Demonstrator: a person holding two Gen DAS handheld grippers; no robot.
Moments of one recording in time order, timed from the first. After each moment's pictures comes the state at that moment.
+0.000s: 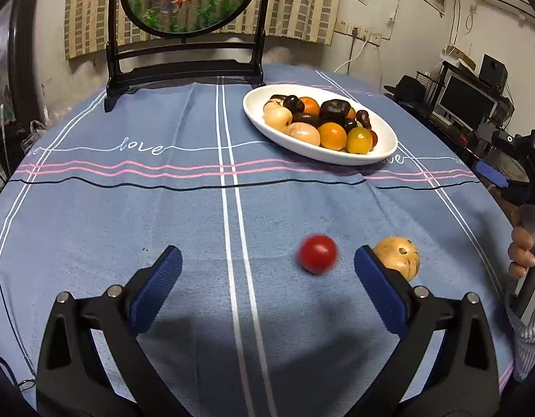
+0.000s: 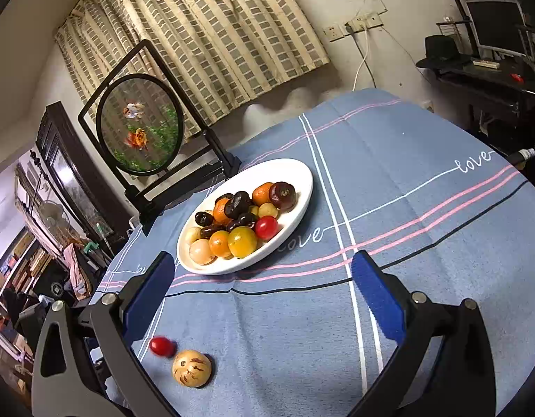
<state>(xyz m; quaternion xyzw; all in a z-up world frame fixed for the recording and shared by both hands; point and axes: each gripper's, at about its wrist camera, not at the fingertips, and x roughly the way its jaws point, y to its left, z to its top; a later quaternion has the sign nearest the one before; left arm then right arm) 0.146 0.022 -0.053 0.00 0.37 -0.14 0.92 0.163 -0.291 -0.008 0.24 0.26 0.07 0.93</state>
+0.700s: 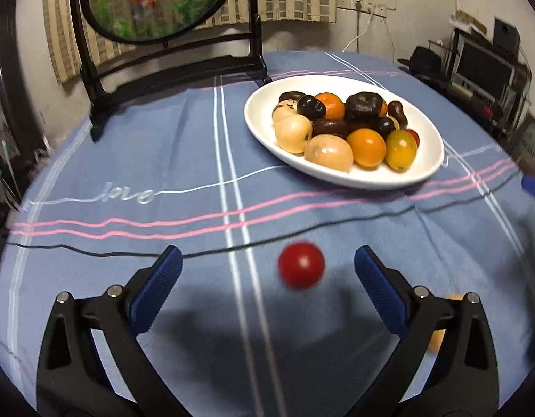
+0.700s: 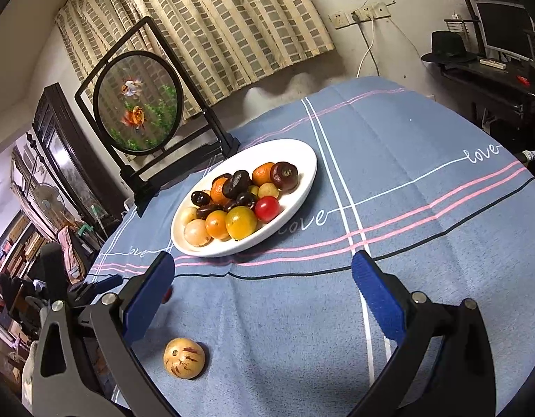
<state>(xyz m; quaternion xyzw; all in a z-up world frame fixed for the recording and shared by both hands) 0.237 0.000 -0.060 0.06 0.40 -0.12 0.91 0.171 -0.279 -0.019 0.22 0.30 0.08 0.93</state>
